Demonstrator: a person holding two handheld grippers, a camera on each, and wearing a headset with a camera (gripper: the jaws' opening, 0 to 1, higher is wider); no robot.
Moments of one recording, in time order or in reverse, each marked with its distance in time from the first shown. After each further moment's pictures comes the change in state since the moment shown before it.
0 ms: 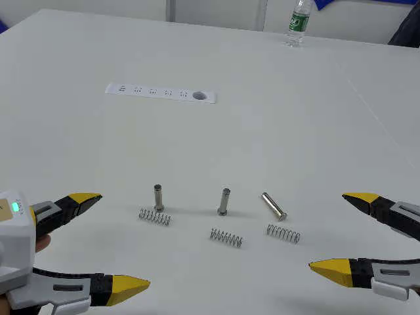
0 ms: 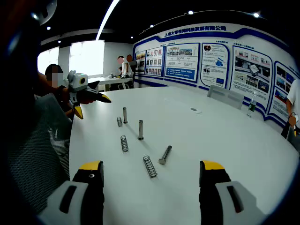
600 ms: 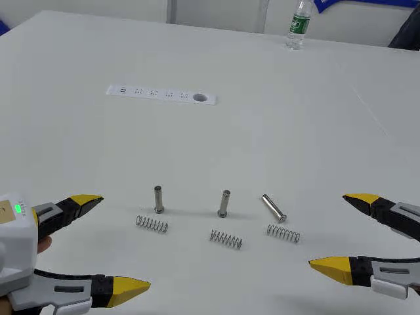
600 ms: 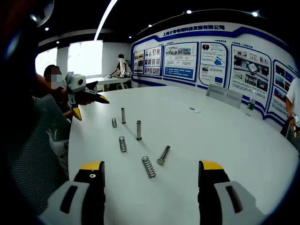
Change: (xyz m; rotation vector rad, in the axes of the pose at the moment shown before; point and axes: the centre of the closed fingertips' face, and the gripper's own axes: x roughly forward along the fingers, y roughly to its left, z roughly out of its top) left arm 0.000 0.000 0.000 0.001 0.002 0.002; right arm 0.000 -0.004 0.001 0.013 0.007 -0.011
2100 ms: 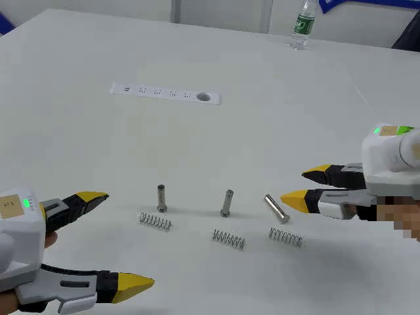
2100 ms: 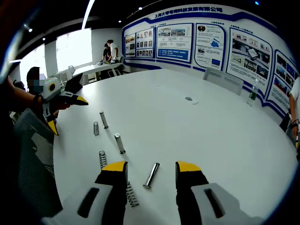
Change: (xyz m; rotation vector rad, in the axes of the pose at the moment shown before) left arm 0.003 0.000 0.001 0.005 0.003 -0.005; right arm 0.074 -0.035 0.031 0.060 0.204 -0.035
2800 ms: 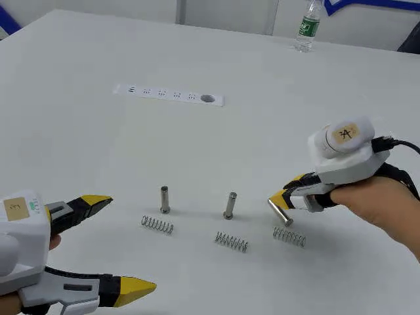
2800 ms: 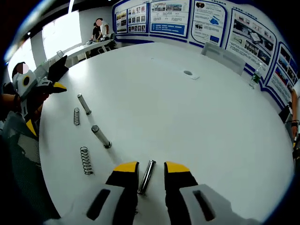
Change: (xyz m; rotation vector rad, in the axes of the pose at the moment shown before) left arm 0.000 -0.003 -0.005 -0.005 0.012 -0.007; right arm 0.047 -0.008 -0.027 0.037 0.250 -0.049
